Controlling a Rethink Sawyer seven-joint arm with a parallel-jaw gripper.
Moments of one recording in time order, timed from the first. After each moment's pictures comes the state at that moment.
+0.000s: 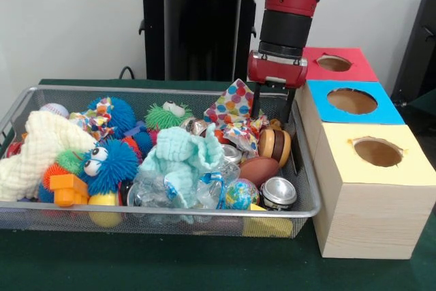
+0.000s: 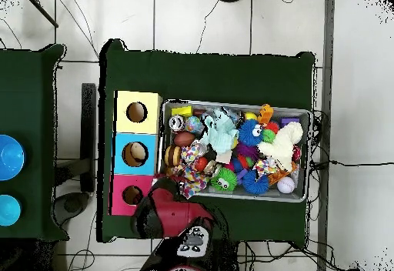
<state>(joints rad) 0.10 -0.51 -0.20 2.01 -0.03 -0.24 1.89</state>
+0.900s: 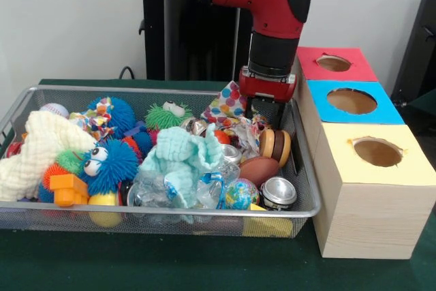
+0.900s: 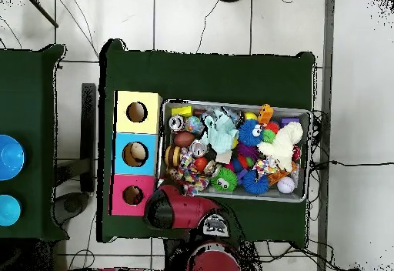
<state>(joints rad) -0.06 -0.45 -0.07 2.01 -0.01 -0.13 1.89</state>
